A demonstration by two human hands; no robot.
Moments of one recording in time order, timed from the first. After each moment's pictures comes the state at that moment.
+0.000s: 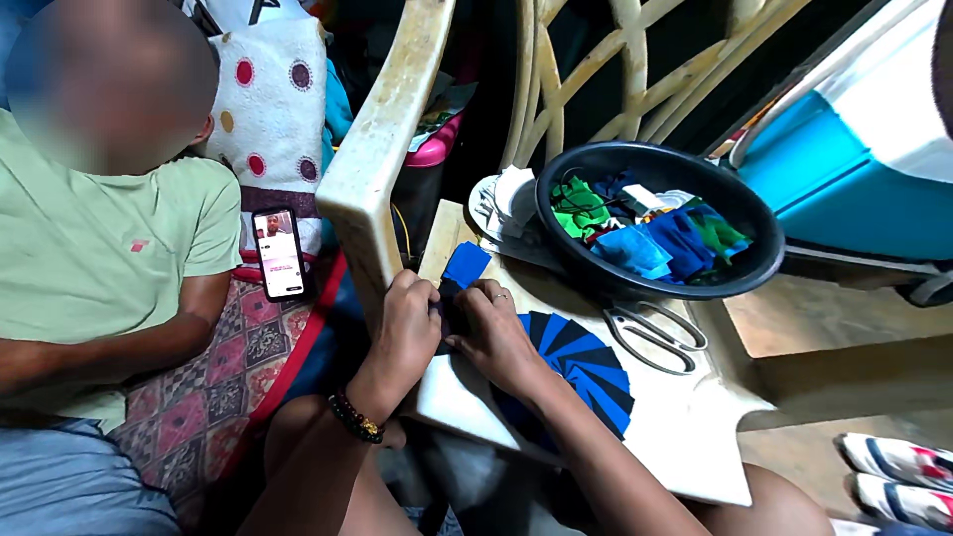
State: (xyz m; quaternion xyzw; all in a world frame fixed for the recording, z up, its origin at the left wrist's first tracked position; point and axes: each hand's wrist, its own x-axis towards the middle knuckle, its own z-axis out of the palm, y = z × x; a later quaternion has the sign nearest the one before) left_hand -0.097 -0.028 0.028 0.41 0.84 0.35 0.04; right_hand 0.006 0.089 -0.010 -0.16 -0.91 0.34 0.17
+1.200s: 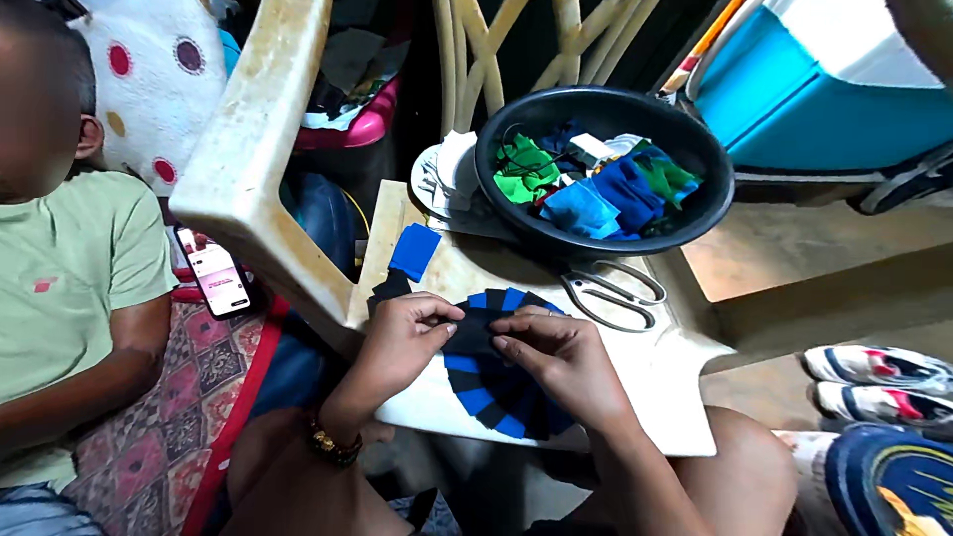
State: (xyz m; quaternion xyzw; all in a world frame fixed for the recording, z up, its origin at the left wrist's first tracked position) left_hand -0.073 -0.002 0.020 0.44 0.70 0.46 0.31; right_hand 0.099 0.107 -0.007 -0.24 -0.76 0.53 0.29
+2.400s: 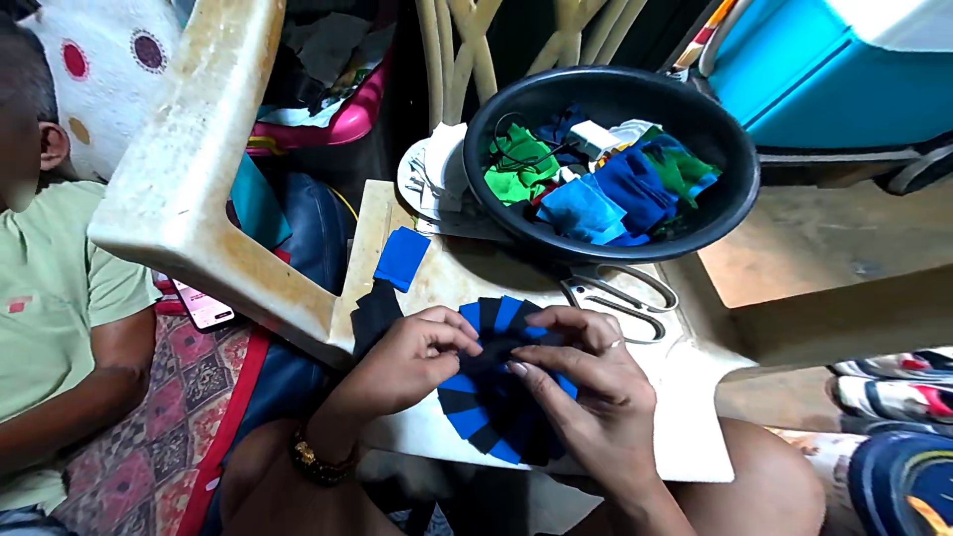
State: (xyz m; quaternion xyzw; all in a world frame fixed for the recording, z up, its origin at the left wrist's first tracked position) left_hand -0.079 0.015 0.020 0.53 0.61 0.40 0.43; right_hand 0.112 0.111 -0.023 -0.17 -0.78 0.39 0.46
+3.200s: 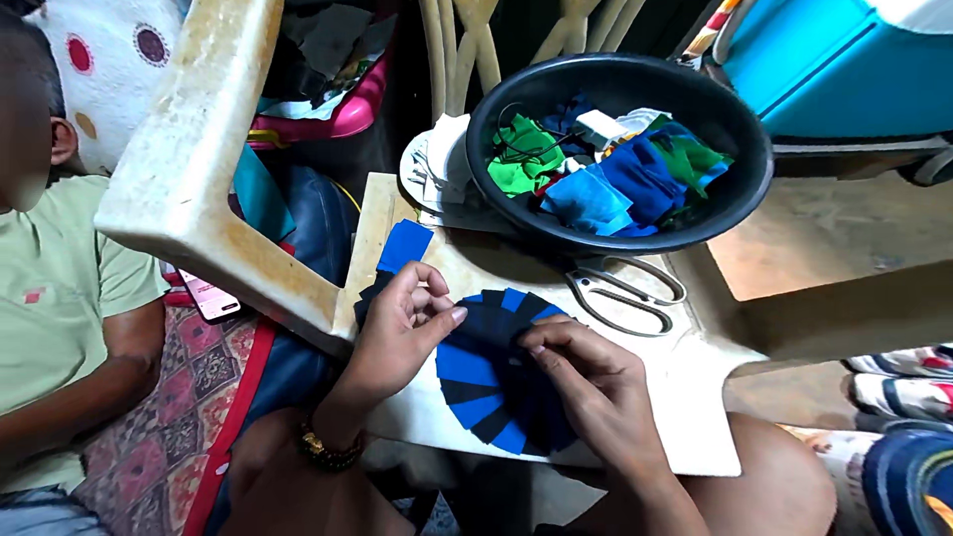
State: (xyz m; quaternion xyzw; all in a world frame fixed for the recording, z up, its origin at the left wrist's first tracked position) left_hand -0.072 0.016 0.012 0.42 0.63 0.57 0.33; right_hand 0.114 0.112 -0.022 -0.18 -0.74 0.50 0.41
